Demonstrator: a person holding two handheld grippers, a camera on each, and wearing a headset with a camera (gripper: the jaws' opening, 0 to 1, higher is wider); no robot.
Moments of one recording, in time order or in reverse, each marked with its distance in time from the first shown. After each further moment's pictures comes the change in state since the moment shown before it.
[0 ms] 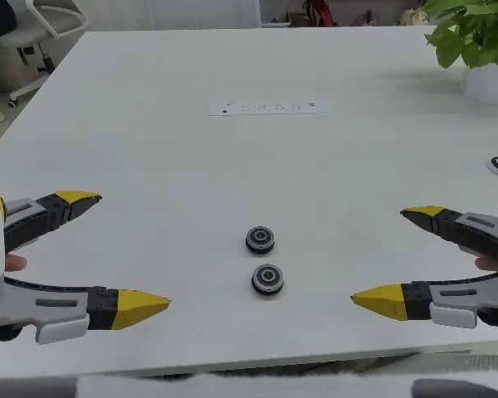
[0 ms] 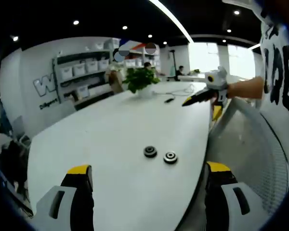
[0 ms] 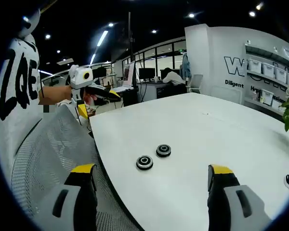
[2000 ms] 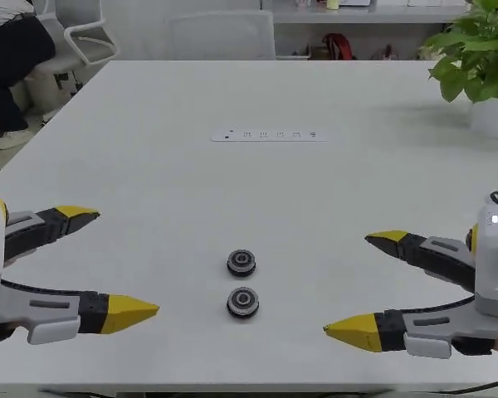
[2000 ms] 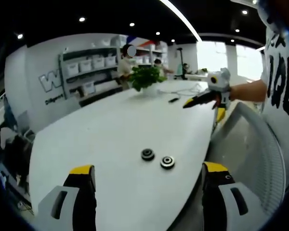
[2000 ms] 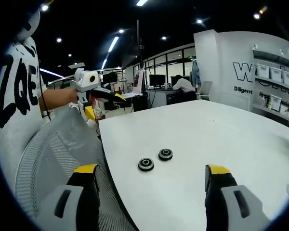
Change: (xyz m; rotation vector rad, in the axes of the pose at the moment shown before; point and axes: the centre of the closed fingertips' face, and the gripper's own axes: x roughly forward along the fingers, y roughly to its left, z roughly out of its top) left arm 0.012 -0.012 0.024 -0.002 -0.021 0.074; right arm -0.021 -0.019 0.006 -0.011 -0.075 0.057
